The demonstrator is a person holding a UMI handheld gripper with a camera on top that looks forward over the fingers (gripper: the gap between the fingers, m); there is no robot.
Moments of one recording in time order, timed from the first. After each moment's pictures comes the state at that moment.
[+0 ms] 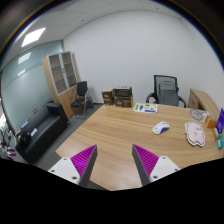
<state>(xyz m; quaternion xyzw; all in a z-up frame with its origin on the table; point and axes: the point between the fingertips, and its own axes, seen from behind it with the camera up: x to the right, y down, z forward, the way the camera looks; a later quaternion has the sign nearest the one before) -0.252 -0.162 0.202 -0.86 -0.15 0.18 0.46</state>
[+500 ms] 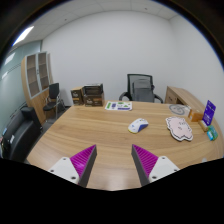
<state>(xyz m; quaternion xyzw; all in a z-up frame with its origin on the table) -0.204 -0.085 0.129 -0.87 -0.06 0.06 0.49</state>
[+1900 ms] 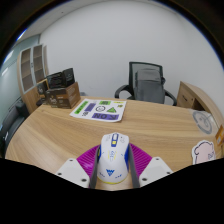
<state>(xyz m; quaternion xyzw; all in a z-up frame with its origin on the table) -0.146 0.238 -0.009 -0.88 -0.10 0.08 0.46</state>
